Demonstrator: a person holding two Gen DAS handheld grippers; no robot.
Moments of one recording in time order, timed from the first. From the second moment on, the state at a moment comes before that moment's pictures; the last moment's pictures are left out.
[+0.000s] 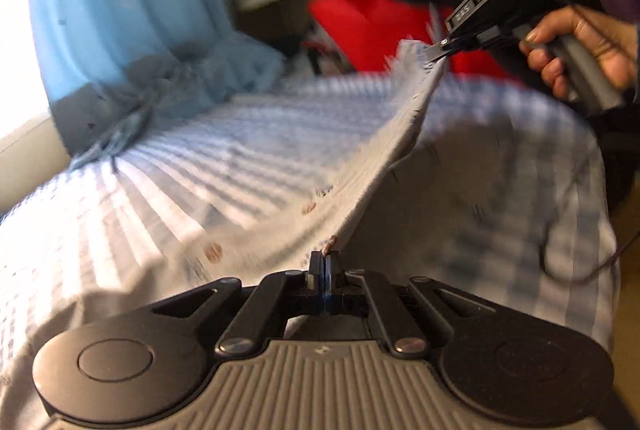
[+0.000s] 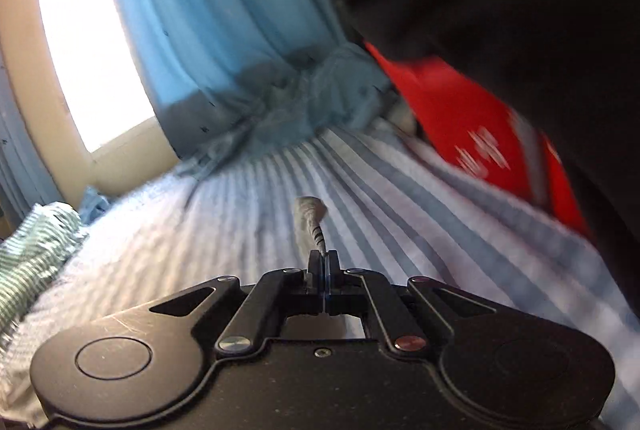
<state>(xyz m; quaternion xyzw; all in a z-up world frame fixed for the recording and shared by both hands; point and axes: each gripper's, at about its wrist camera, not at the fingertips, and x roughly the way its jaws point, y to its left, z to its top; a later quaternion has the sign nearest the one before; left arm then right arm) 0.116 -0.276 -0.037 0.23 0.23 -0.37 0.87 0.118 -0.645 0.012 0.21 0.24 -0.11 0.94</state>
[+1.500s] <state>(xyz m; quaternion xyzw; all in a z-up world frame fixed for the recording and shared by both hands) 0.131 -0.173 -0.022 0.21 0.28 -0.32 0.88 0.056 -0.594 -0.032 0.04 0.26 -0.20 0.94</state>
